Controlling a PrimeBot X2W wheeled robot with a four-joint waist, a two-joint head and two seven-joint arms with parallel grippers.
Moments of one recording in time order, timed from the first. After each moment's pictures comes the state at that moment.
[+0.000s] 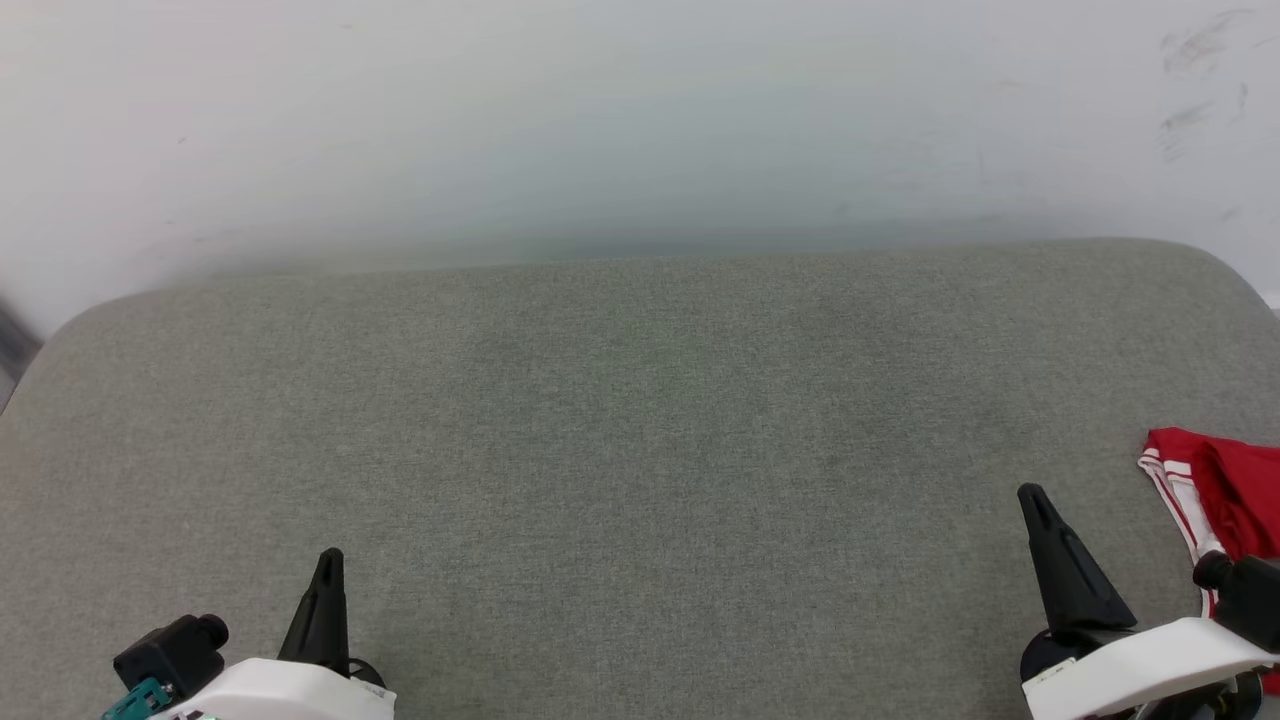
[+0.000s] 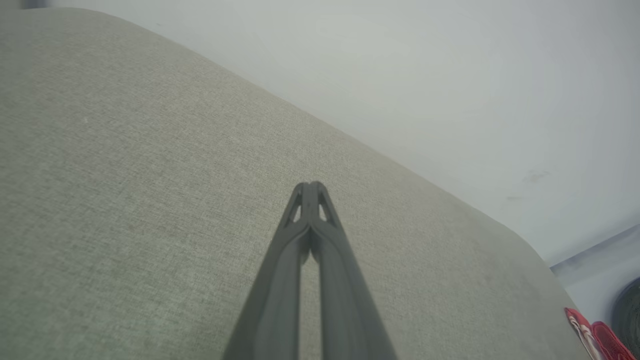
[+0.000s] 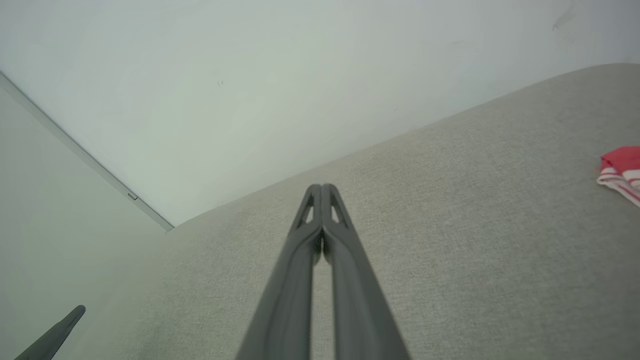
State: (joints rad) left arm 0.03 0.11 0.03 0.20 -0.64 -0.07 -0.14; right arm 0.09 -0.07 -0.01 -0.10 0.59 0.13 0.05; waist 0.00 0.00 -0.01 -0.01
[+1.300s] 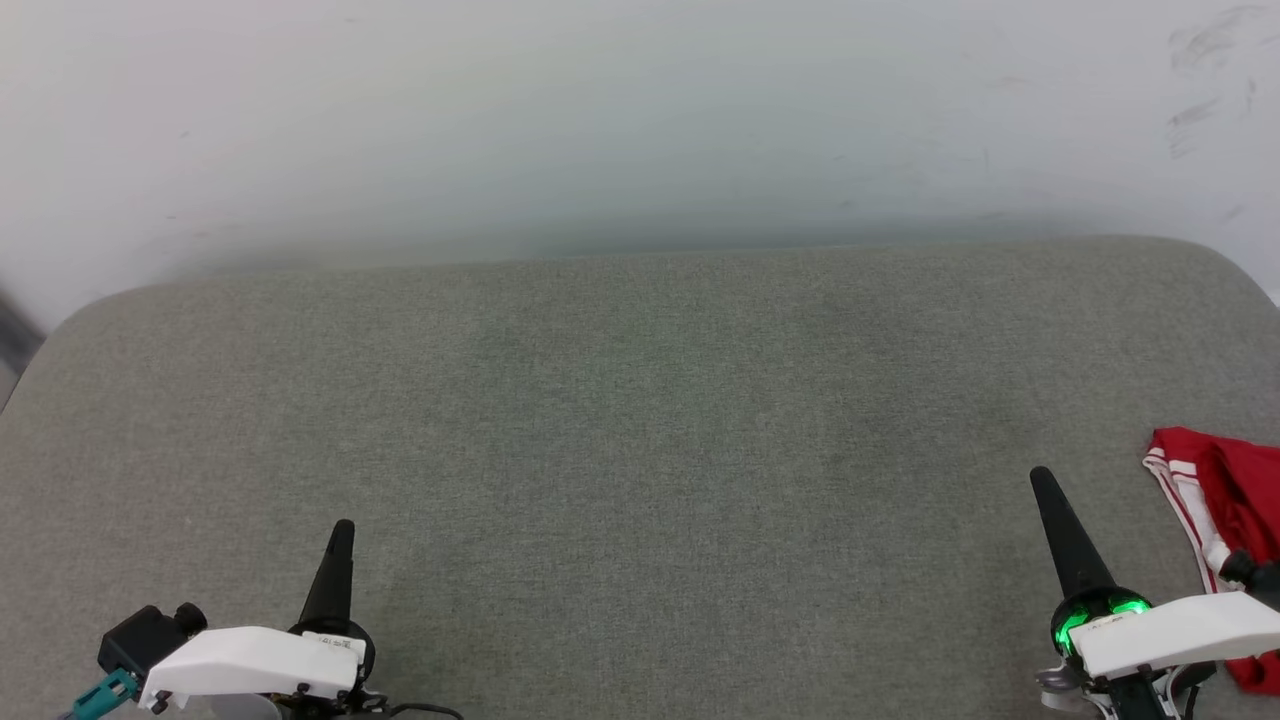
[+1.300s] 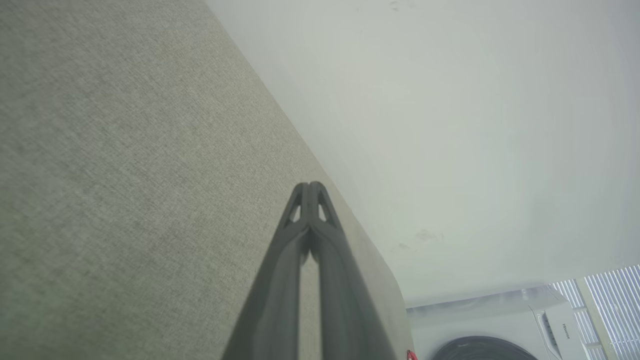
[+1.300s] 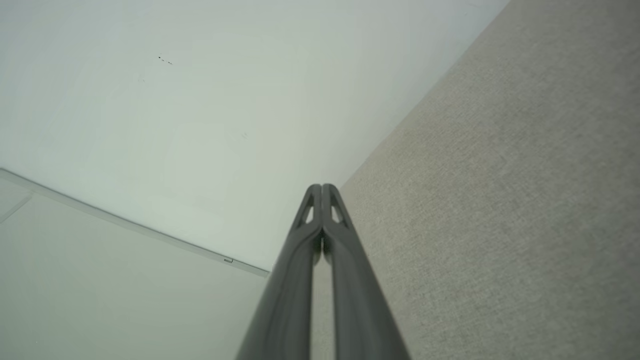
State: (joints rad) left arm -0.03 0.08 0.07 0.22 -1.12 -0.10 -0.02; right arm 0.00 -0.08 -0.03 0.07 1.12 0.13 0.05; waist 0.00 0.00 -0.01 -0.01
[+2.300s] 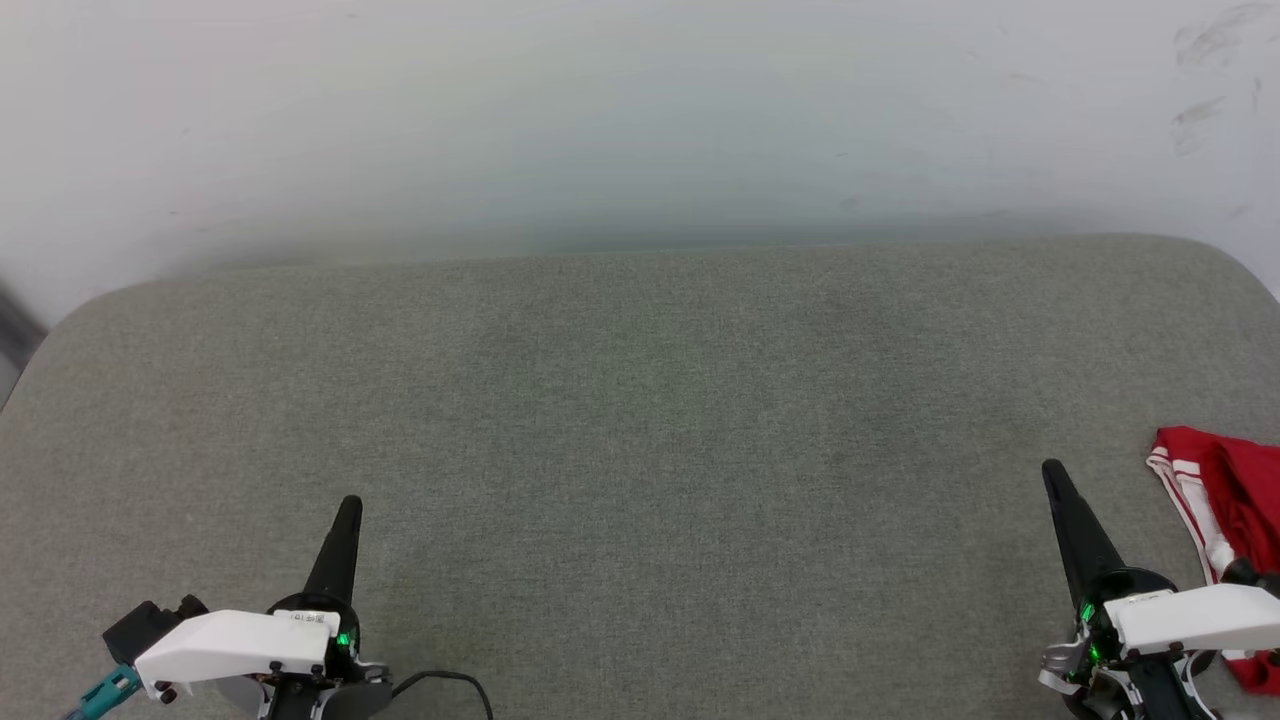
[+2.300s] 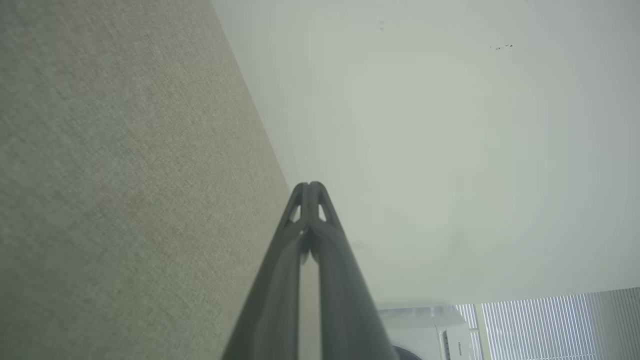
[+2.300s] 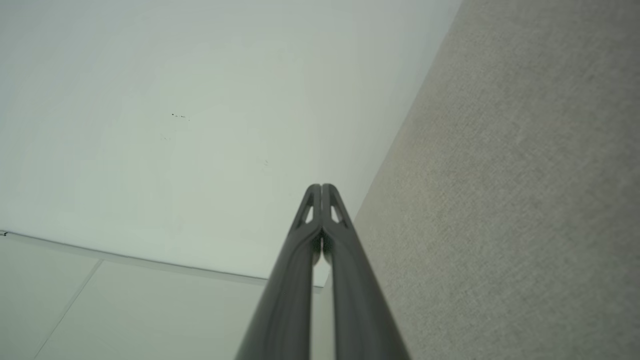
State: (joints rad) left arm -0.07 0.06 0.10 0.24 -1.39 -0.11 0.05; right arm -0.05 -0.08 -0.05 0.16 1.40 0.13 0.06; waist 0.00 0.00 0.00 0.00
